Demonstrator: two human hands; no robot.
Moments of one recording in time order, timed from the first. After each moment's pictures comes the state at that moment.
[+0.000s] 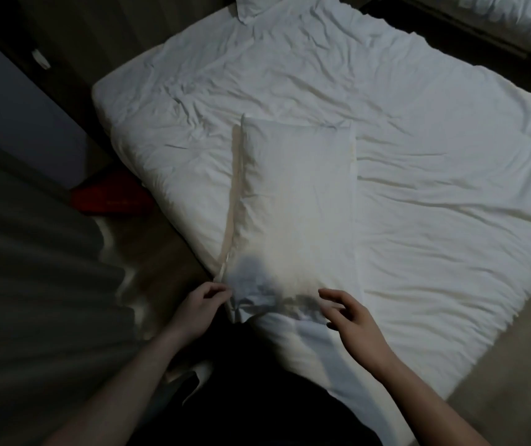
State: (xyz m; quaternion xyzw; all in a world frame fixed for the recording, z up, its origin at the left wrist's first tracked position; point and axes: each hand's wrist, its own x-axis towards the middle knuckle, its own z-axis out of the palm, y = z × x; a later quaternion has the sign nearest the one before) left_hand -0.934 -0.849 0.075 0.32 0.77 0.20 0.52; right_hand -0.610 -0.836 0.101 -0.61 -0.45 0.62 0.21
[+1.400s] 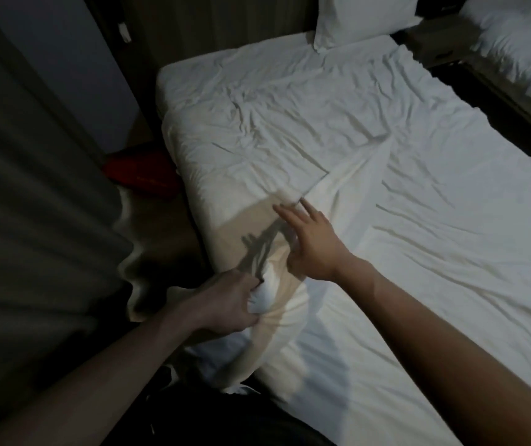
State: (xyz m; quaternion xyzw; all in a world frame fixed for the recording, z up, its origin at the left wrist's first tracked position) left_hand -0.928 -0.802 0.180 0.66 0.70 0.03 0.29; right_hand -0.766 -0.643 0.167 -0.35 -0.90 0.25 -0.01
